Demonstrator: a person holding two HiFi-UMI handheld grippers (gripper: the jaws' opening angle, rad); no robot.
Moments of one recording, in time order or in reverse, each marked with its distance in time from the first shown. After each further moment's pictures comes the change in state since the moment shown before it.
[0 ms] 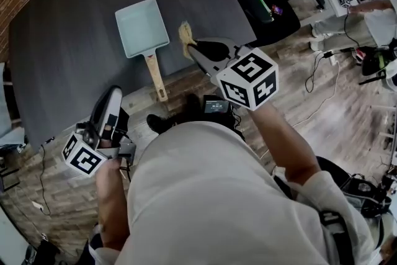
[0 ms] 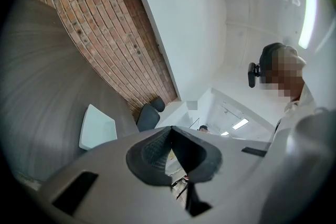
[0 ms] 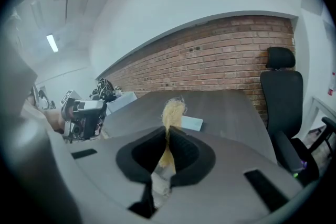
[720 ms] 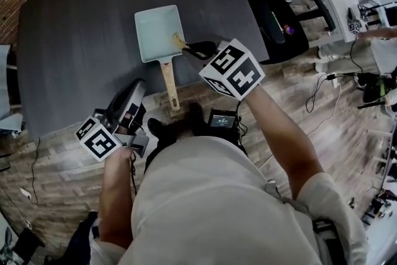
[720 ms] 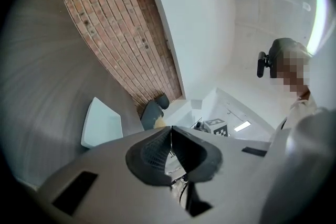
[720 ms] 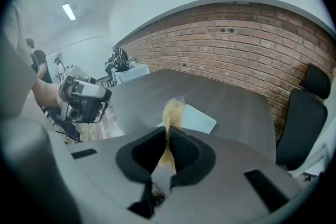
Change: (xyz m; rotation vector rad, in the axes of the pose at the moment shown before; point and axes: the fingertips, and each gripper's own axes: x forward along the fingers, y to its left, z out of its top) left arm 0.027 0.040 -0.010 -0.065 0.030 0.022; right arm 0.083 0.006 -0.001 -0.272 0.271 0.113
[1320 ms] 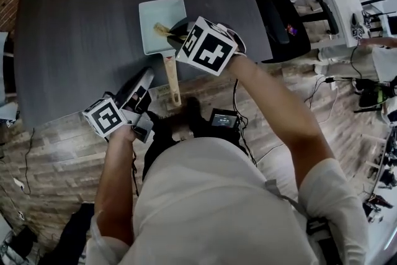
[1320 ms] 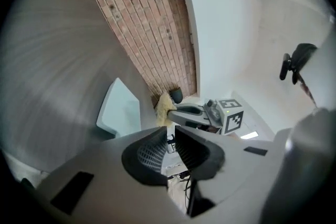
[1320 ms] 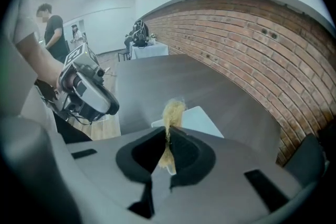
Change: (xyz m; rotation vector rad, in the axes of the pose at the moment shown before) left arm 0.012 0.070 -0.033 -0.175 0.063 0.132; right arm 0.070 0.006 0.017 -0.311 0.179 0.094
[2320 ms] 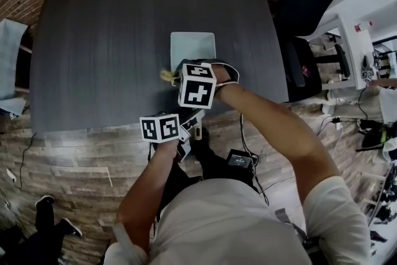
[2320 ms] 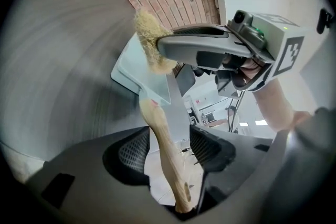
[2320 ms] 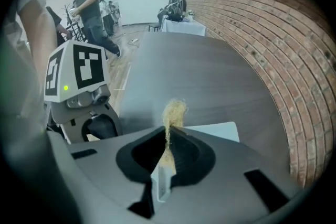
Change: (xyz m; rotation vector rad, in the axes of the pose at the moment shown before) left arm 0.063 0.071 -0.095 -0.047 0.290 0.173; right arm 0.095 0.037 0.008 -0.362 0.200 0.181
